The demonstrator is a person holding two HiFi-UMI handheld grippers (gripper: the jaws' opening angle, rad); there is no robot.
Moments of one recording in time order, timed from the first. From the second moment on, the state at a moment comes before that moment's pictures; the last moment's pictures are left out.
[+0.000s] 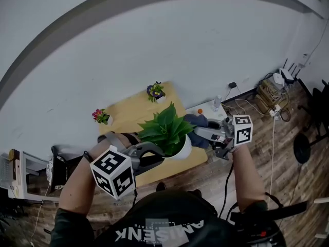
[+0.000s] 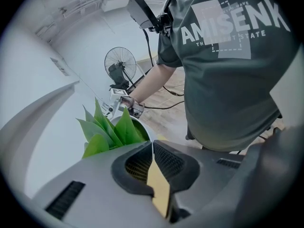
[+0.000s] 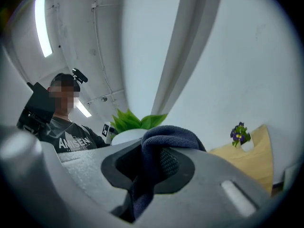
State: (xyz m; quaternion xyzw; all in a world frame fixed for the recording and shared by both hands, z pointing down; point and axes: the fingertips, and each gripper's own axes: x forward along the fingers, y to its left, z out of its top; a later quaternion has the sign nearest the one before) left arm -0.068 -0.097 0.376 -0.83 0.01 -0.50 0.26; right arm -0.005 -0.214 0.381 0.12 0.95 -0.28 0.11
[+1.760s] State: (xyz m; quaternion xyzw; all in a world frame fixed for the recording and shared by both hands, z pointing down) left arm -0.074 -0.119 0.385 -0.86 0.10 -0.47 0.18; right arm 0.002 -0.176 0.346 -0.01 0.97 -0.19 0.13
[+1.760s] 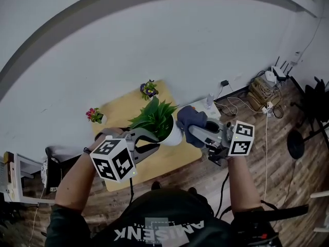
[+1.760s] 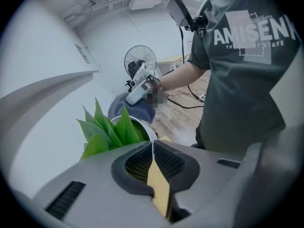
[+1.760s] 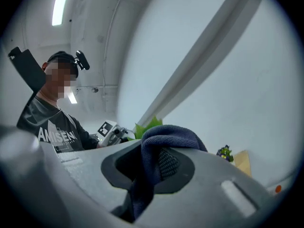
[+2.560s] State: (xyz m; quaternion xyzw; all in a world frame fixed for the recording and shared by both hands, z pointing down) left arm -0.070 -0.156 0.366 -0.88 0.18 -0.43 0.07; right arm -0.039 -0.196 0.318 -0.09 0.99 -0.09 0.07
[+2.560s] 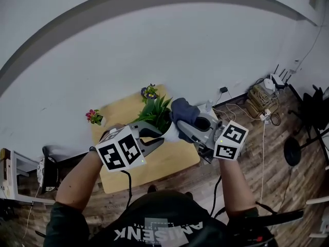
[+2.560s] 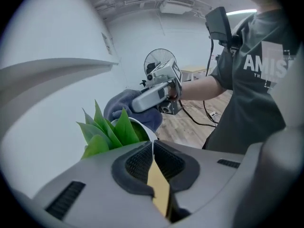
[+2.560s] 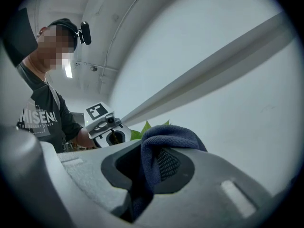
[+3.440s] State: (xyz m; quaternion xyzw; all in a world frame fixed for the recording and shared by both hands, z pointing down) left arm -0.079 -0.175 0.369 -0.90 0.18 -0.39 -0.01; right arm -0.012 -0.216 0.378 -0.16 0.98 -0.12 0.00
